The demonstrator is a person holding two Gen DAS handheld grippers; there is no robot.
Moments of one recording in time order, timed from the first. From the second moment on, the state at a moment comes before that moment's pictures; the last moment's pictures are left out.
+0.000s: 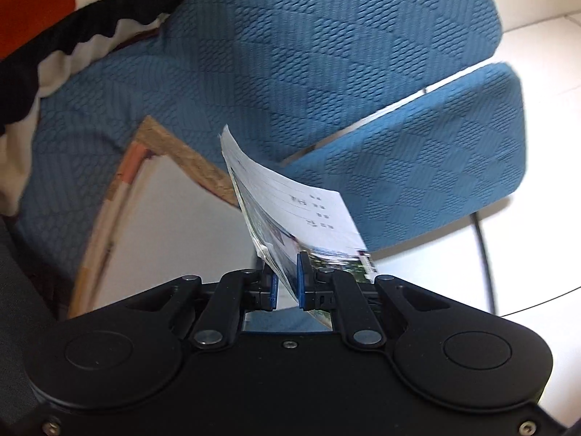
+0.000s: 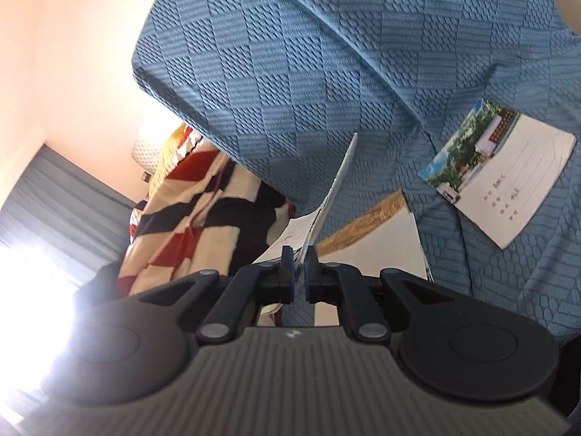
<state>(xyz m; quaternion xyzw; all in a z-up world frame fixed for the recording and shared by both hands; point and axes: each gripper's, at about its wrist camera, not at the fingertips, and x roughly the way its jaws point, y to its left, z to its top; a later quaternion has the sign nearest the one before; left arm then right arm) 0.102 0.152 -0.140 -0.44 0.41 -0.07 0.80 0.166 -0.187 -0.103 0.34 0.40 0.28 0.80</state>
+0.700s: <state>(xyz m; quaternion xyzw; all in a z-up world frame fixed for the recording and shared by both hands) 0.086 0.161 -0.221 -0.41 0.48 0.02 0.78 0.159 -0.162 -0.182 0.28 0.51 0.22 0.79</state>
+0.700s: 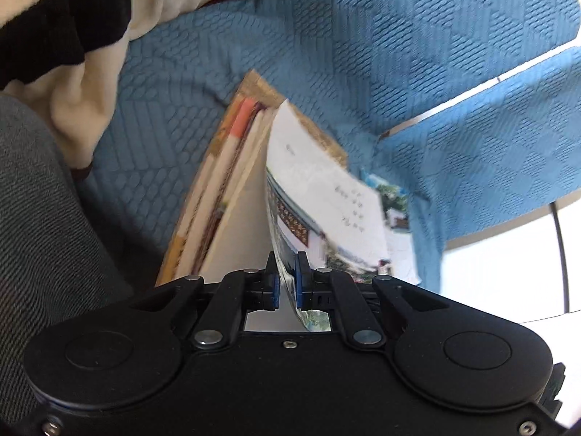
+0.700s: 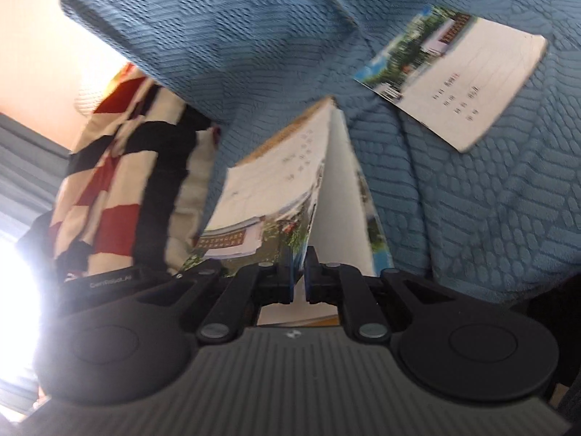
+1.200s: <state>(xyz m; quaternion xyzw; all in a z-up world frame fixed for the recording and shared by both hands) 0.083 0.161 -0.233 -0.40 0.50 0.02 0.77 0.159 -0.154 -0.190 0.25 0.54 0.20 0.78</state>
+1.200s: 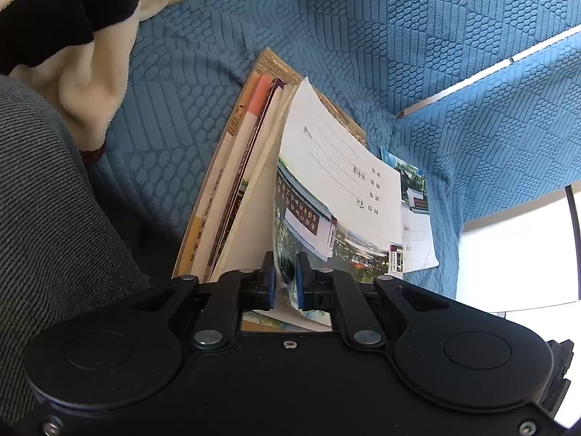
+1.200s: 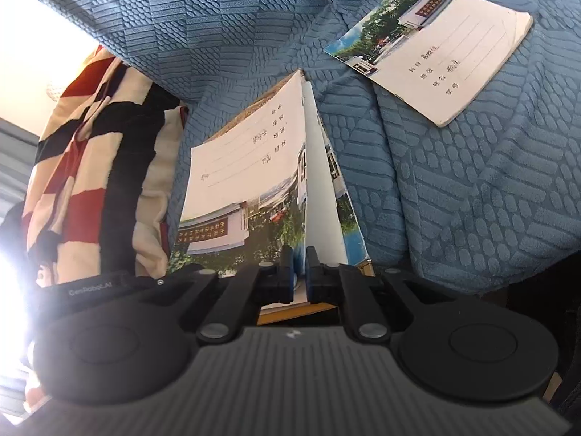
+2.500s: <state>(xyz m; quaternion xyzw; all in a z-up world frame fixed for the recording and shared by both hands) 0.066 0.119 -0.073 -0.25 0.38 0.03 0.89 0.142 -0.179 -0.035 0.08 0.39 0.19 0.90</state>
